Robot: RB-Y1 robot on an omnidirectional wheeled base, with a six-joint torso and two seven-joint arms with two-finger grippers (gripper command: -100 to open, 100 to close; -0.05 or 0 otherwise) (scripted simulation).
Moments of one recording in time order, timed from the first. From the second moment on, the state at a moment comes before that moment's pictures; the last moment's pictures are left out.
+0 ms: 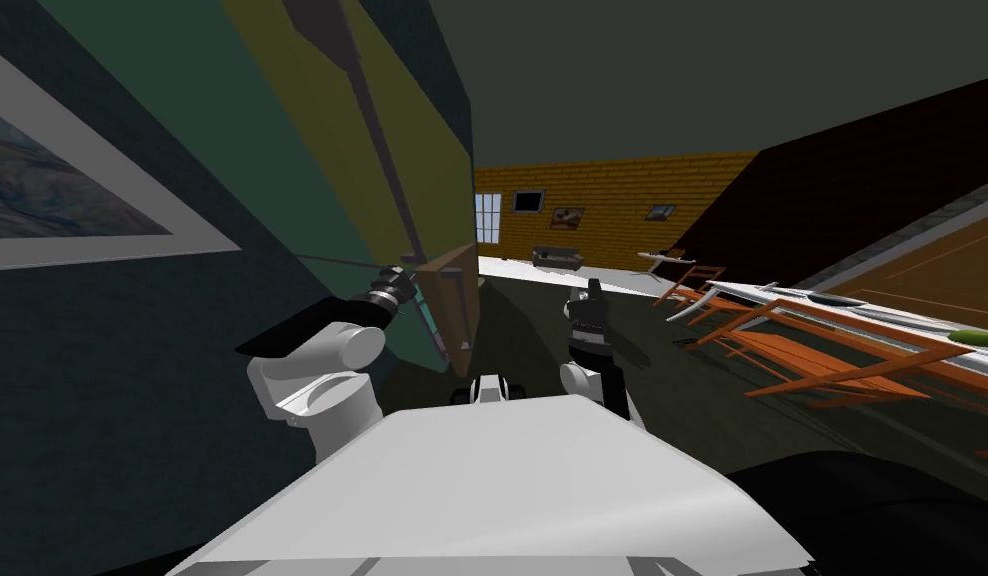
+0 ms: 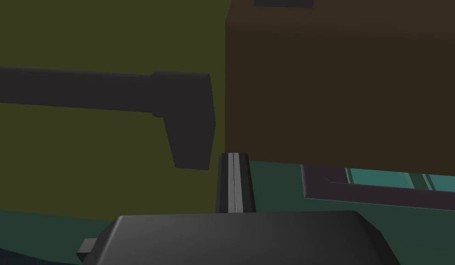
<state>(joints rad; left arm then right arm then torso) -0.08 0.07 0.29 -2.58 0.25 1.03 -0.02 0.47 -0.02 -0.04 -2.33 -0.12 -0.45 0.16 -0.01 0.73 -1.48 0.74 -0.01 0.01</state>
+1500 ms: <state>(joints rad) -0.18 0.11 0.39 -2.50 0.14 1.07 -0.01 0.47 -0.02 -0.04 -2.33 -0.12 -0.45 0.16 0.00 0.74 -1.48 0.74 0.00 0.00</state>
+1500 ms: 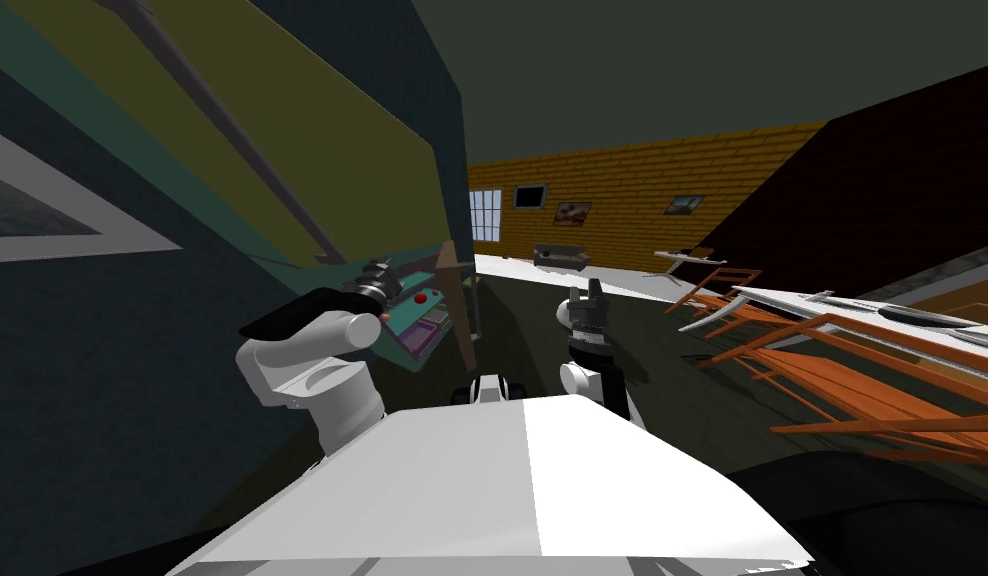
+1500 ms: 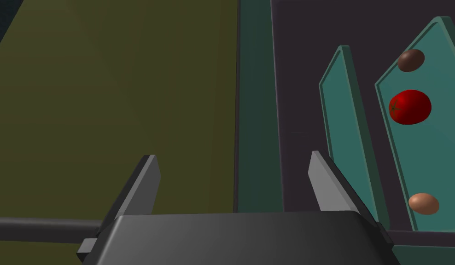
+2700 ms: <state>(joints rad) -0.32 0.15 0.42 -2.46 0.23 1.29 0.01 0.47 -0.02 -0.04 -2.33 -0.12 -0.45 0.16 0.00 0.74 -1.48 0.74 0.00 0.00</state>
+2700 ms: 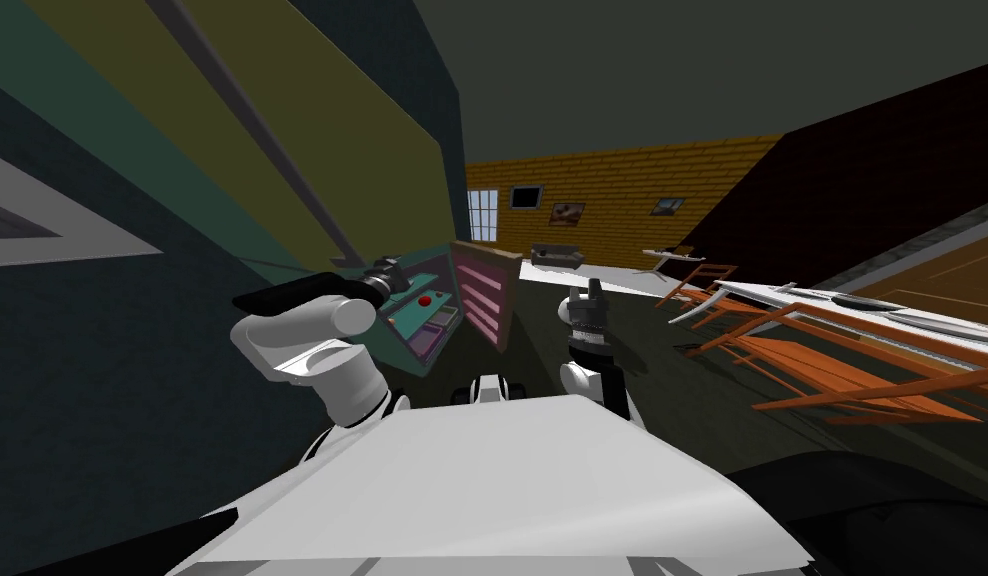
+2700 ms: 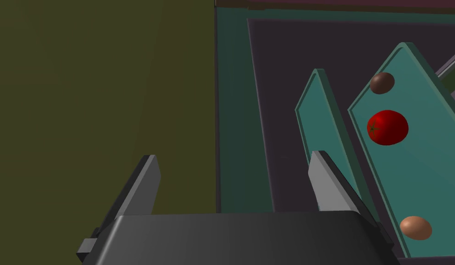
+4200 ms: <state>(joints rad) -0.54 0.22 0.48 -2.43 0.39 1.69 0.03 0.47 -0.02 -0.04 -2.33 -0.12 -0.45 0.16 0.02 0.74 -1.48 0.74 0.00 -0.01</state>
